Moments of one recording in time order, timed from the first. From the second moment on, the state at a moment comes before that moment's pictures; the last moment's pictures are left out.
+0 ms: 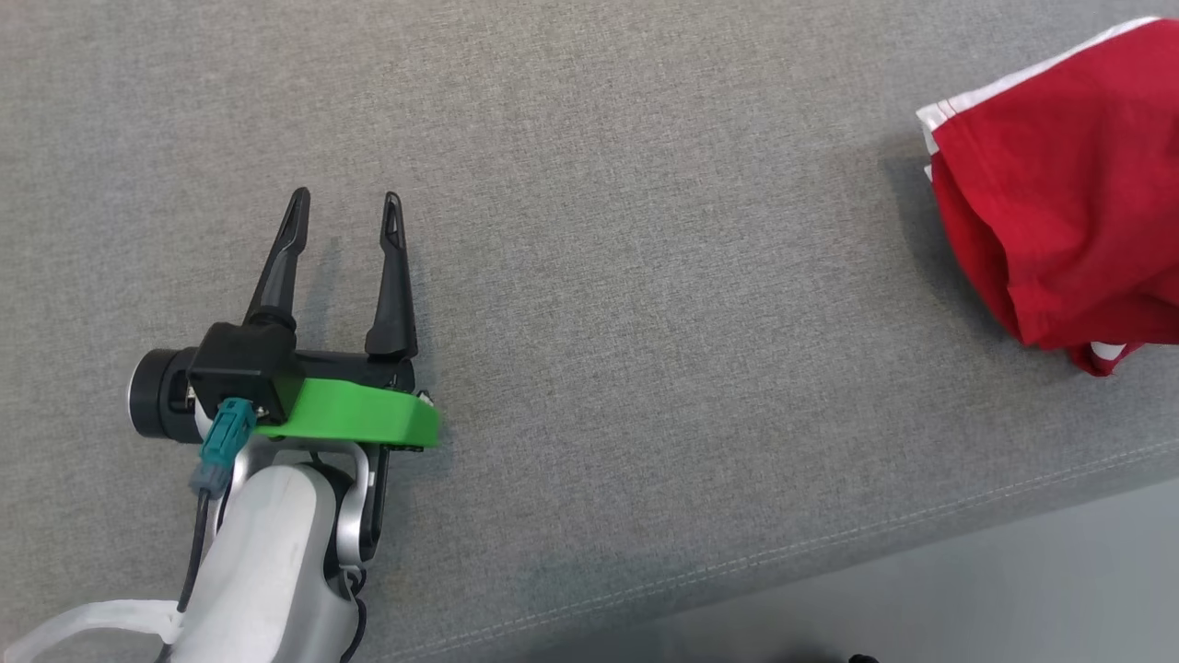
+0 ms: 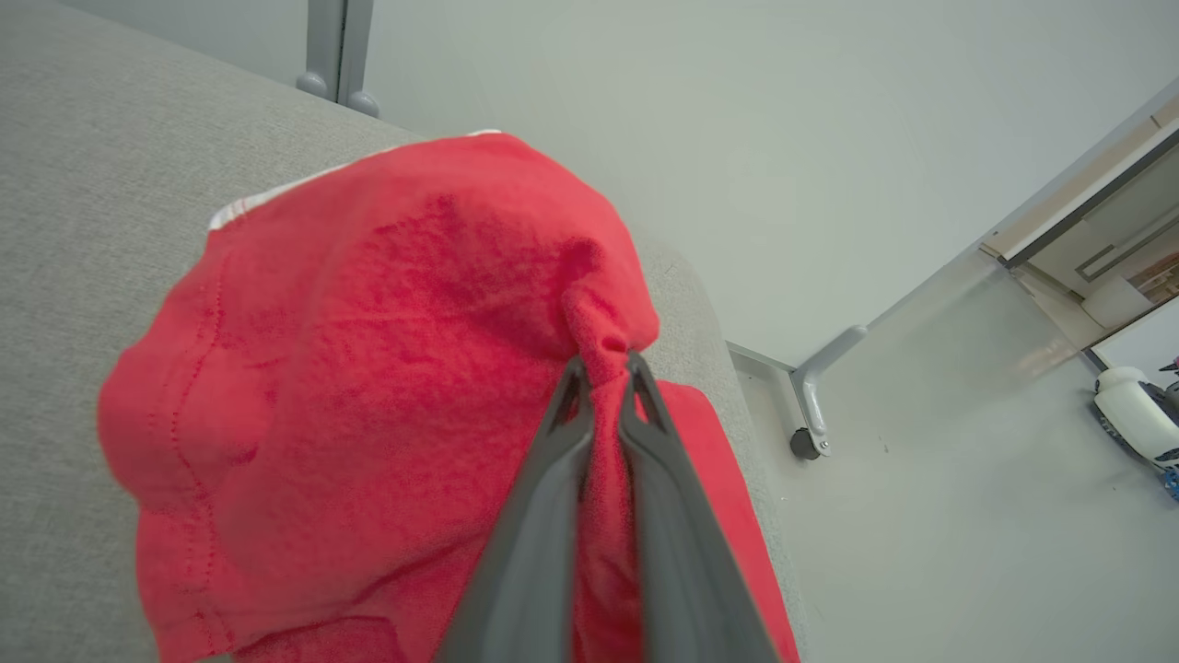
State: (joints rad) left arm -0.38 0.16 -0.31 0.10 -0.30 0.13 -0.21; right arm -0.15 -0.55 -0.20 -0.14 0.17 0.13 0.02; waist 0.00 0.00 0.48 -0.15
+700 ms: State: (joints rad) left arm -0.43 0.16 -0.34 0.11 -0.29 0.13 -0.21; right arm -0.36 -0.55 -0.03 0.43 0.49 0.13 -0.04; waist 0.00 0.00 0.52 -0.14
